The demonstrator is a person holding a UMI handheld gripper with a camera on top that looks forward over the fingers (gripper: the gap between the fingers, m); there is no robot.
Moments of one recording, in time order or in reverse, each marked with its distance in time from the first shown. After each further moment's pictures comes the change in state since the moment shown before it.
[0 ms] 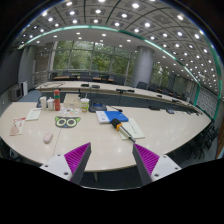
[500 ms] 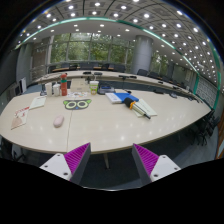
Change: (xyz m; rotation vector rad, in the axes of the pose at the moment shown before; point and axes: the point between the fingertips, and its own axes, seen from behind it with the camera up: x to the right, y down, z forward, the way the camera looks) arm -0.124 0.109 -0.007 -0.114 0.010 0.049
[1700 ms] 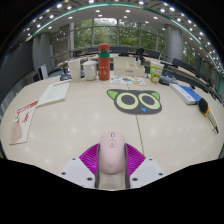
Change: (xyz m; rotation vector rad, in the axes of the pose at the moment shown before) arm -0.341 -0.029 0.288 -0.153 -0.300 -0.072
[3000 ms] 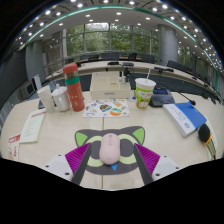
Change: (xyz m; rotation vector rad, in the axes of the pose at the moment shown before) arm 0.110 -0.160 0.087 0.059 0.028 0.057
